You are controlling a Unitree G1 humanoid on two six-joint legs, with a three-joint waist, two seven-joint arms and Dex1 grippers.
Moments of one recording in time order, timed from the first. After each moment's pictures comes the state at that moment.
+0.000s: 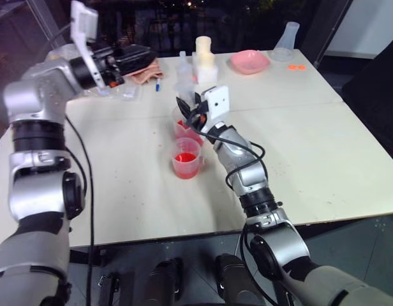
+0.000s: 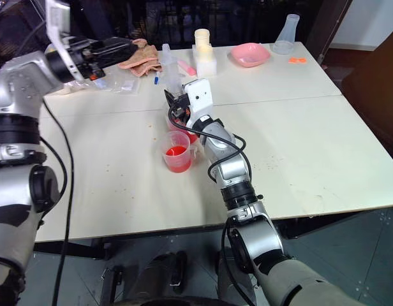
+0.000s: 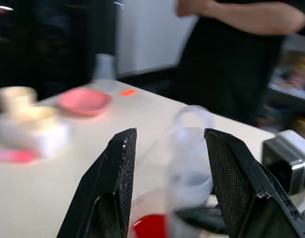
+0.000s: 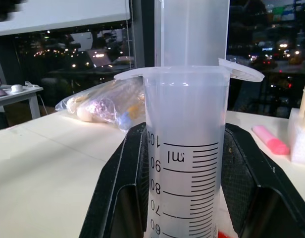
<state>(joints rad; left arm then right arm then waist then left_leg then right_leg) -1.17 0.65 0.20 0.57 -0.45 0.65 -1.10 -0.81 0.06 0.07 0.37 0.10 0.05 0.32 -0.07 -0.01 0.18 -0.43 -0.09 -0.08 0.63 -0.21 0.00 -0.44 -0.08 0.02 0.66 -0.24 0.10</state>
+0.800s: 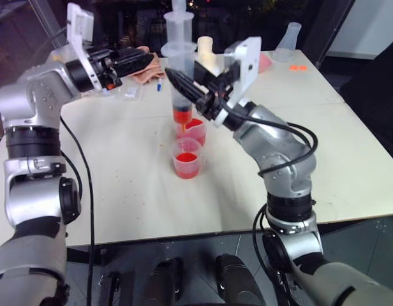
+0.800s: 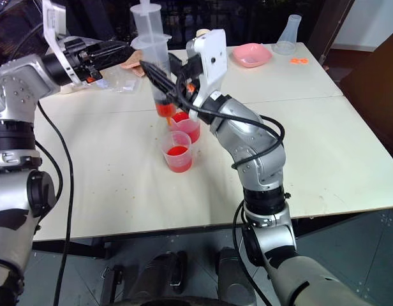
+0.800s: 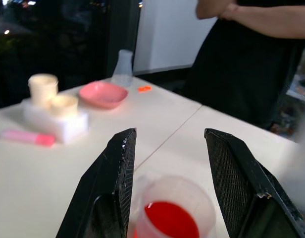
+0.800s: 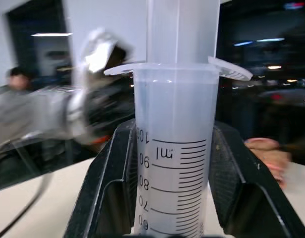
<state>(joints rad) -1.18 0.64 0.17 0.53 -0.49 0.71 -1.04 -0.78 -0.08 0.04 -0.33 0.47 0.66 0.41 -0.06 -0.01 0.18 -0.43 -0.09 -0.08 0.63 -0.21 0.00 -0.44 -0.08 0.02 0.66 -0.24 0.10</state>
